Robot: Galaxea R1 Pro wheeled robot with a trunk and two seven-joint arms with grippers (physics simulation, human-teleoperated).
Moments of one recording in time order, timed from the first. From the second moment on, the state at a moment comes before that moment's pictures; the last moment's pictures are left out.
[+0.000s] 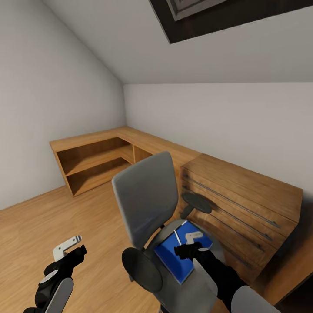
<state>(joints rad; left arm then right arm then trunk) -0.09 0.10 -0.06 -1.60 0.60 0.44 0.76 -0.57 -0.02 0.54 -0.69 -0.43 0.34 -0.15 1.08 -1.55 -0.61</state>
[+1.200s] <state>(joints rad) -0.09 0.06 -0.06 -1.60 0.60 0.44 0.76 -0.59 -0.01 0.54 -0.60 -0.37 0.28 -0.09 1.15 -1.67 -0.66</state>
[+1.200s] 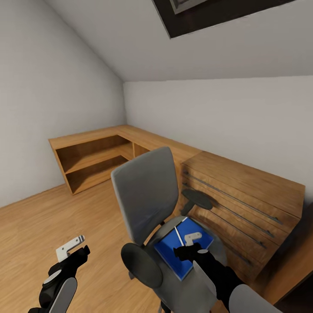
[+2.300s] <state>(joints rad) -0.09 0.06 -0.06 -1.60 0.60 0.44 0.76 -0.65 -0.01 0.53 -0.51 -0.38 0.23 -0.04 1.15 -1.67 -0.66</state>
